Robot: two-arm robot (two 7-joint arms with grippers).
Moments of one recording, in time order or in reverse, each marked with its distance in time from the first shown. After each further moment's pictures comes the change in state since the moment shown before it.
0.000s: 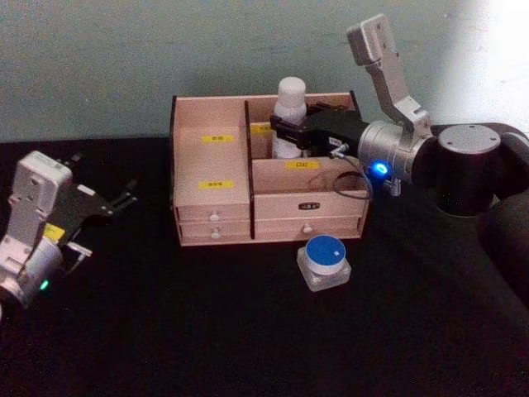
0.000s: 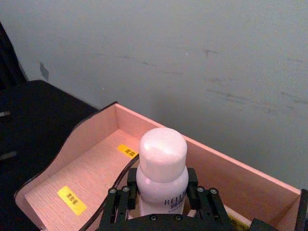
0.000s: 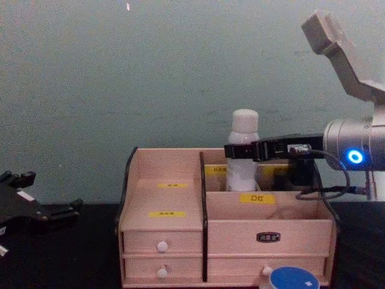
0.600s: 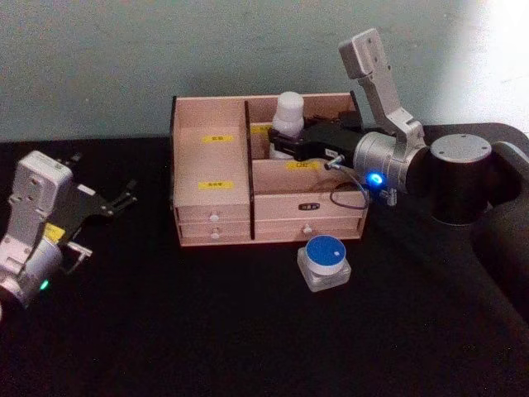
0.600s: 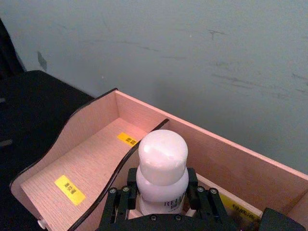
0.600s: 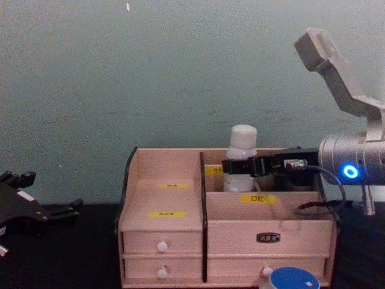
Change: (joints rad) left arm 0.000 0.000 0.000 0.000 0.000 0.000 0.000; right arm -0.005 -0.017 -0.002 0.035 -0.026 -0.001 0.007
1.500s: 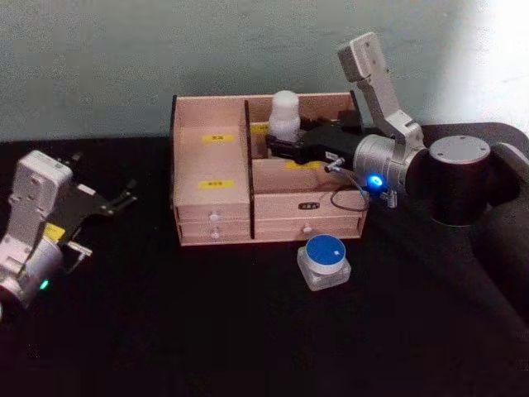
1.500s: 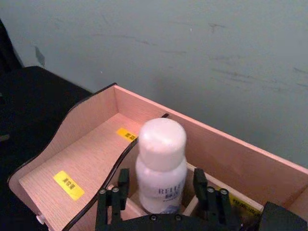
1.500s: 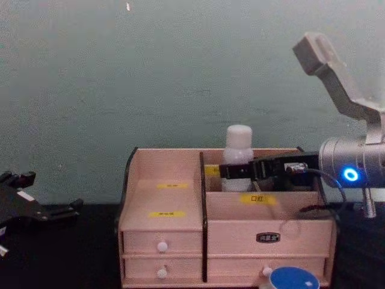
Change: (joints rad) left arm 0.000 0.000 0.000 0.000 0.000 0.000 0.000; right arm -0.002 -0.002 0.001 0.005 -0.011 0.008 -0.002
